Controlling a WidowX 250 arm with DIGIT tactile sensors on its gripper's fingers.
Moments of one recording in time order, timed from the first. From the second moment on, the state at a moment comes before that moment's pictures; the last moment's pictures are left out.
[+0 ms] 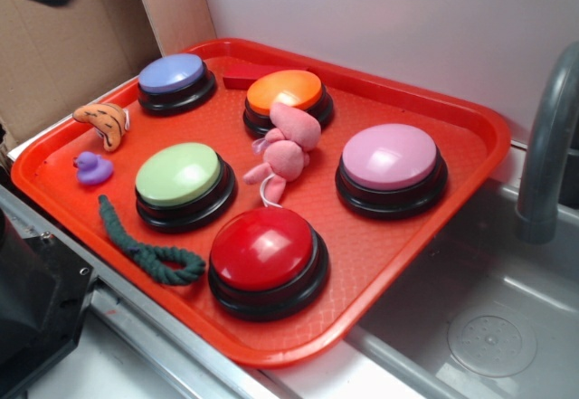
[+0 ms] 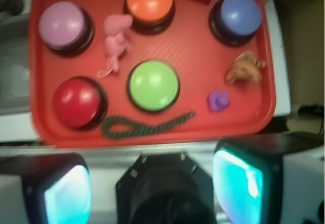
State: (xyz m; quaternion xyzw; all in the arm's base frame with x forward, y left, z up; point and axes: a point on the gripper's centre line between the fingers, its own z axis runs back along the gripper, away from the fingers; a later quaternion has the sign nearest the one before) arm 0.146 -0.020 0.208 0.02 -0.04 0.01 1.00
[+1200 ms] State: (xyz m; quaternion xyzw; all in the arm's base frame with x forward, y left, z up) arm 0.245 -0.064 0.055 0.02 -0.10 -0.06 0.99
